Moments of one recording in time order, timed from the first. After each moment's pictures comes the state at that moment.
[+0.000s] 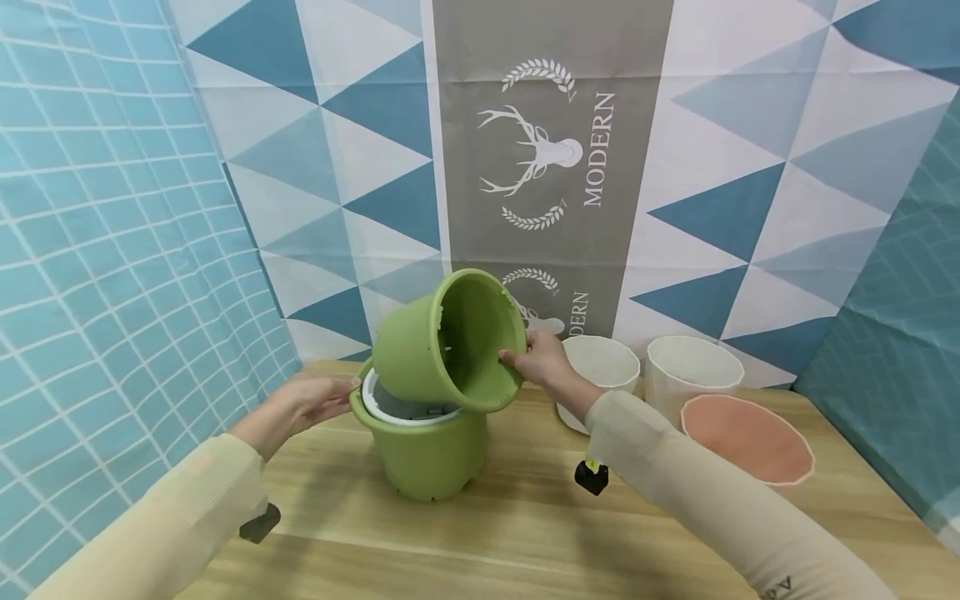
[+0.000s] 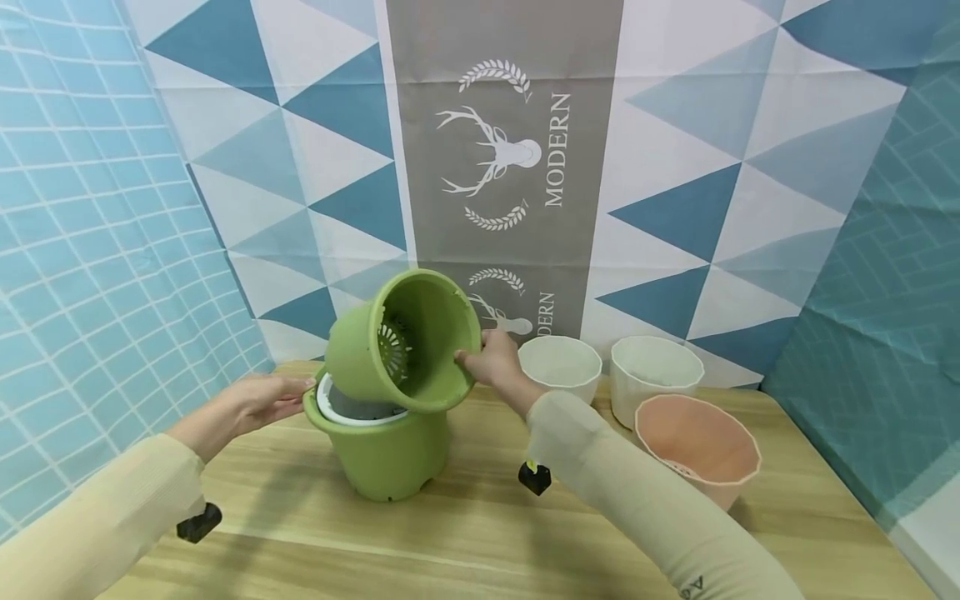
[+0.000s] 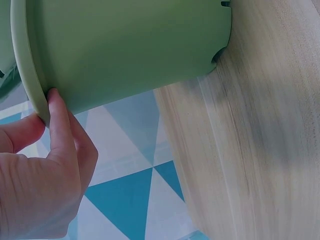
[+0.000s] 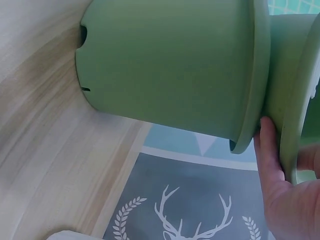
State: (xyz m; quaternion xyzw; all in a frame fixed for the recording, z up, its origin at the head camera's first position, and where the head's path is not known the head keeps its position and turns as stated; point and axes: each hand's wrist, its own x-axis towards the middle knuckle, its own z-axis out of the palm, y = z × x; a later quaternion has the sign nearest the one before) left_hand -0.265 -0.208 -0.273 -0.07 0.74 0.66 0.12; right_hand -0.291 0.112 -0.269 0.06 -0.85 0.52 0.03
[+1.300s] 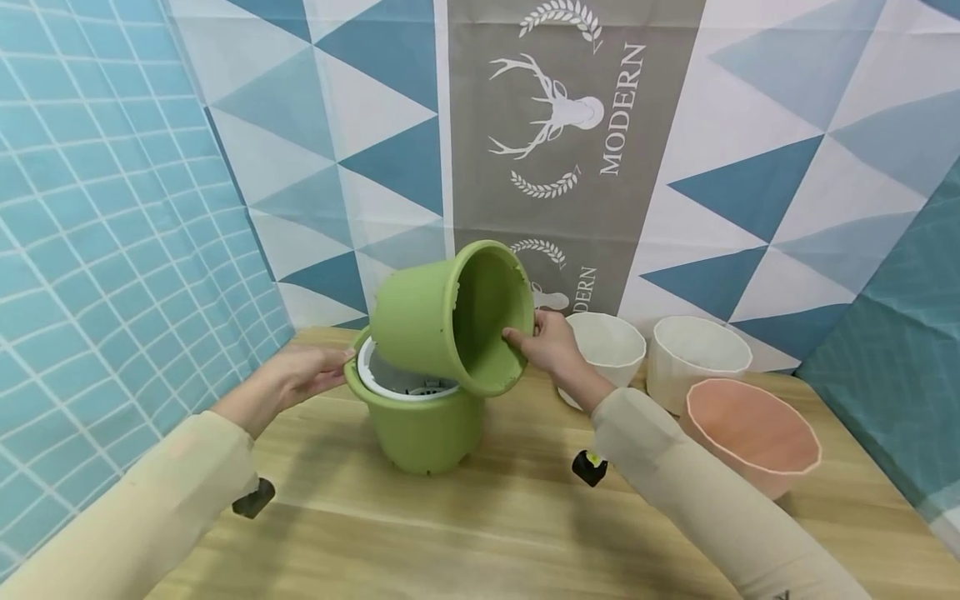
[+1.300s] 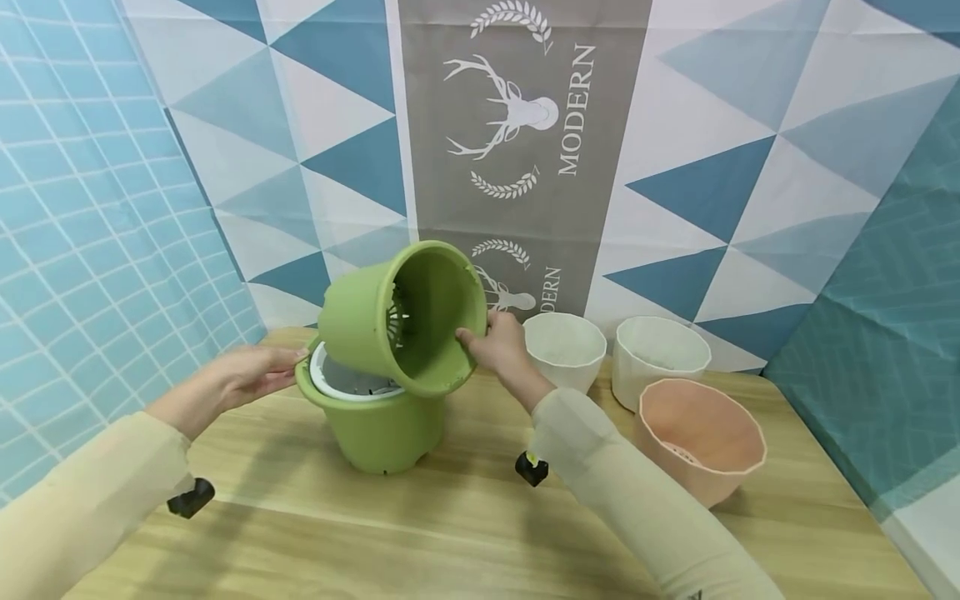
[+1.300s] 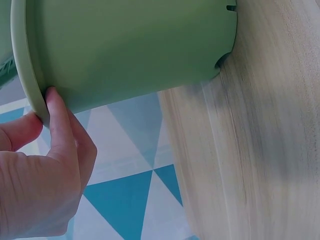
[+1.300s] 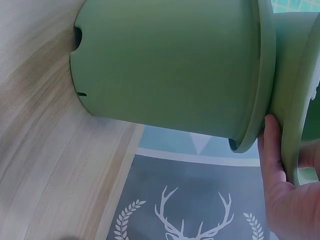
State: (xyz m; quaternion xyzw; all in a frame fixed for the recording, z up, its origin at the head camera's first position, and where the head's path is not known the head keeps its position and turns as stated) left_hand -0.273 -0.216 -0.280 -0.06 0.72 0.68 0.16; right_hand -0.294 0.114 -0.282 0.06 -0.86 0.51 0.06
